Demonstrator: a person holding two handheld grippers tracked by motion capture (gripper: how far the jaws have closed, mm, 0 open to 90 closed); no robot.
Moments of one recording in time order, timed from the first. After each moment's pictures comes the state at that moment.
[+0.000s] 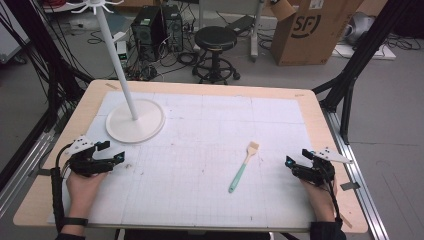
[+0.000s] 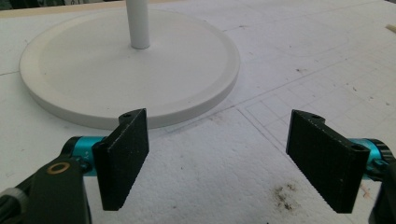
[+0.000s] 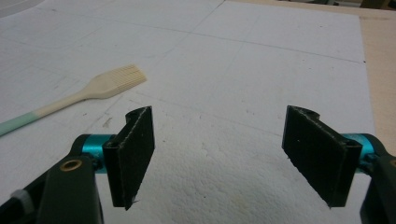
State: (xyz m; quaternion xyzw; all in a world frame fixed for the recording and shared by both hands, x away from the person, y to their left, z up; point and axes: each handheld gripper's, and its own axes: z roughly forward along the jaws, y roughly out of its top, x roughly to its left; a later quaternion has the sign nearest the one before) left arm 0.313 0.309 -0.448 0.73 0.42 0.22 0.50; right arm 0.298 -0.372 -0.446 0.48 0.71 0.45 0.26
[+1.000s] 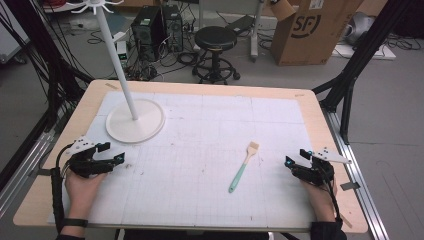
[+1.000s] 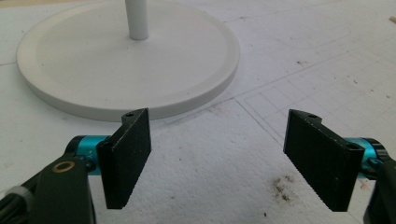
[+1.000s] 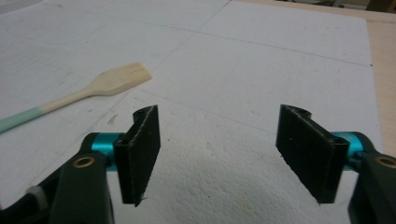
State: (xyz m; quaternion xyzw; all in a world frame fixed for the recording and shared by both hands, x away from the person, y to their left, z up) left arm 0.312 0.308 -0.448 0.73 0.42 0.21 0.48; right arm 0.298 -0.369 -0.446 0.45 0.72 0.45 0.26
